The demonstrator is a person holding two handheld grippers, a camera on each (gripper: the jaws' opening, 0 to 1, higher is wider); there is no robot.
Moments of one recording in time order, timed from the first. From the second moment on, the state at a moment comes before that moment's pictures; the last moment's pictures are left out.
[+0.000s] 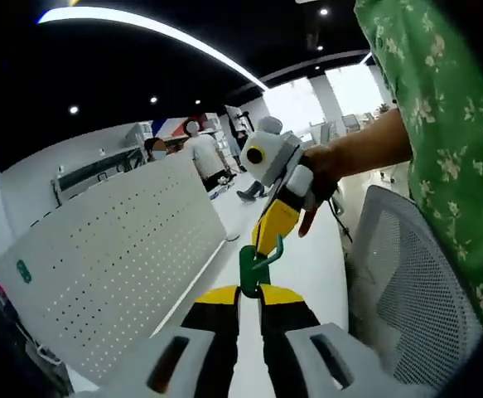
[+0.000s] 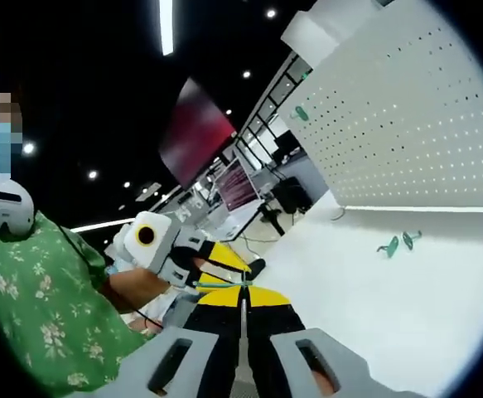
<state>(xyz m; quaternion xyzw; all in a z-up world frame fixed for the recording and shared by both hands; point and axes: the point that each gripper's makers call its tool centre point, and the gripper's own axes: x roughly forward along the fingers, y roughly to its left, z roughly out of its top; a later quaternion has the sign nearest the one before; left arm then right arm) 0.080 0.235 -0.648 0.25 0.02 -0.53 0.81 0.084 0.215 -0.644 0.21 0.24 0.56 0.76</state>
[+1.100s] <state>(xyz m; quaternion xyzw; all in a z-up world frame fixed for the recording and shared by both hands) 0.110 0.228 -0.657 0.28 0.07 -0.44 0.85 0.121 0.214 -0.661 0.21 0.24 0.46 0.83</state>
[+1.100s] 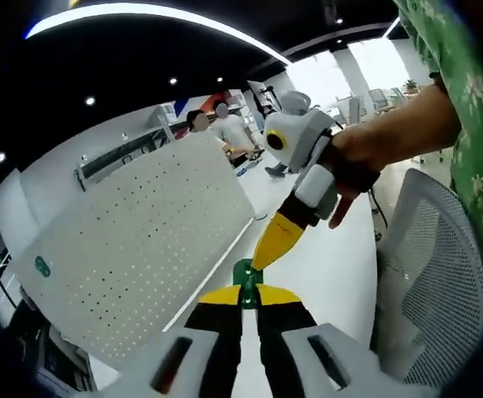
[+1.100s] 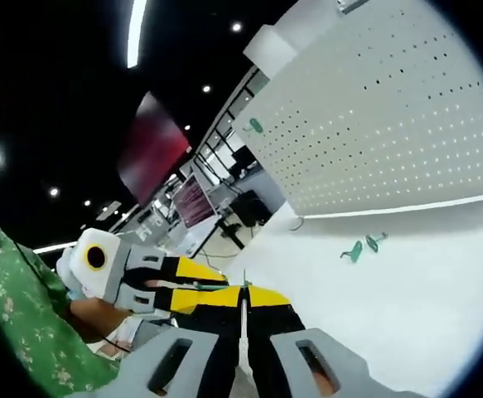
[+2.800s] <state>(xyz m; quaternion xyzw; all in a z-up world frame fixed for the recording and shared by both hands) 0.115 0.230 -0.665 0.26 0.08 -0.43 0.86 0.118 0.224 -0.661 0.18 0.23 0.46 0.84</state>
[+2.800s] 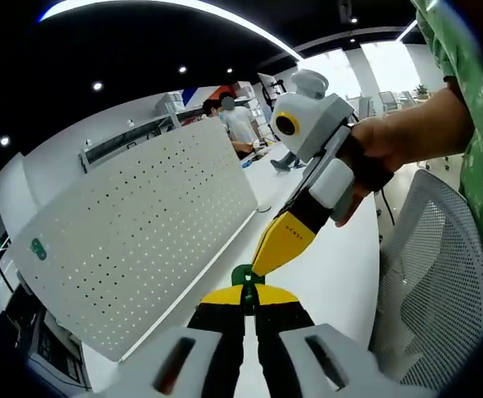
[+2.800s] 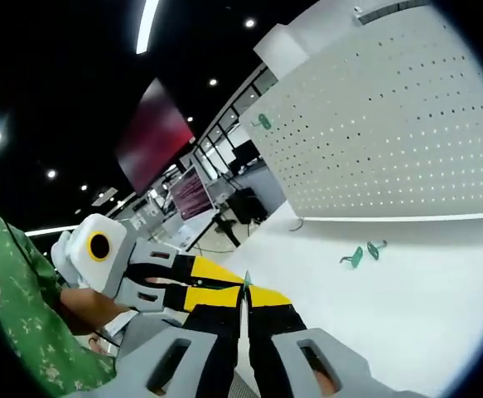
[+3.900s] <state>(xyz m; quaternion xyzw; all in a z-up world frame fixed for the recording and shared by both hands) 0.127 0.244 -0.653 0.19 0.09 -0.40 0.89 0.140 0.199 -0.641 0.11 0.15 0.42 0.89</state>
